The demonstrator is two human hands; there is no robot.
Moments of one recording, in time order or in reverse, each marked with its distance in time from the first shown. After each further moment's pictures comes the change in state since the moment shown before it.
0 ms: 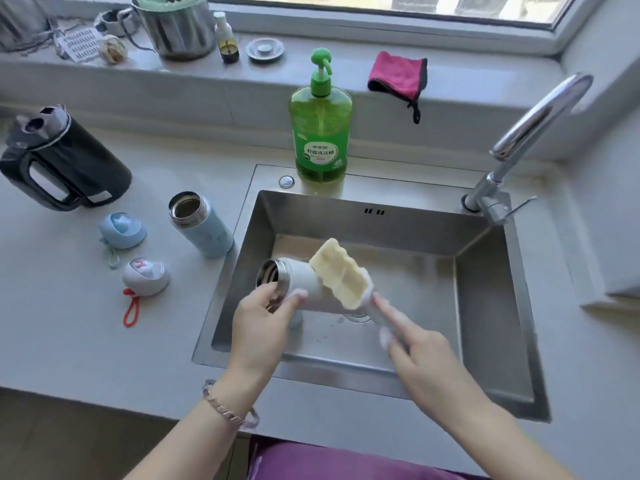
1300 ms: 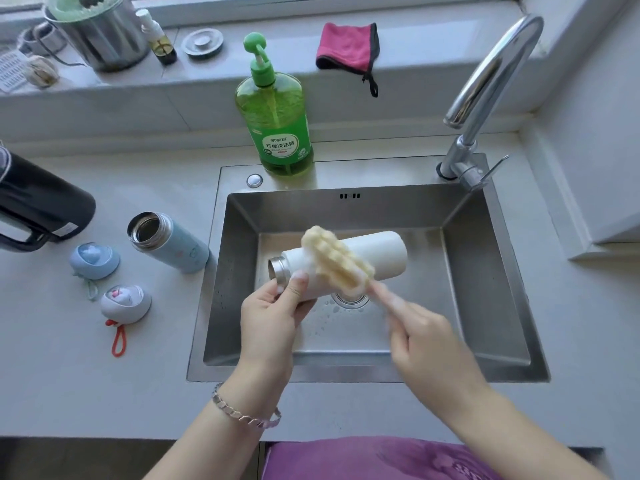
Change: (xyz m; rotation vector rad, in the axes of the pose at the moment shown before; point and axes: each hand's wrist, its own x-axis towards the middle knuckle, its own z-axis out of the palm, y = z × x) left_hand -0.004 0.039 0.049 -0.435 -0.088 -0.240; right_hand -0.004 0.020 -0.009 -0.161 0.278 -0.133
